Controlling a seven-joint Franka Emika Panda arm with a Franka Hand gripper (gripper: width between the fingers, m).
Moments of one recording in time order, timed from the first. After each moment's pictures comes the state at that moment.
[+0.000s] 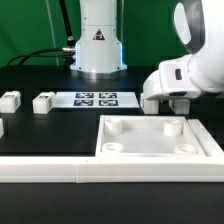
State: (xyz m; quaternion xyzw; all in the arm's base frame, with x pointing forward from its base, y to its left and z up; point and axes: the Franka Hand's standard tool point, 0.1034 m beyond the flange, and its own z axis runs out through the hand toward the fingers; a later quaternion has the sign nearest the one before) arm 0.370 0.174 0.012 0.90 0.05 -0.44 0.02
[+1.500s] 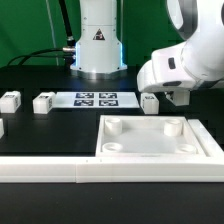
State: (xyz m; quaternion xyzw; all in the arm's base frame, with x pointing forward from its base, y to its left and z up) arm 0.400 0.152 0.051 0.90 0.05 -0.44 -0.01
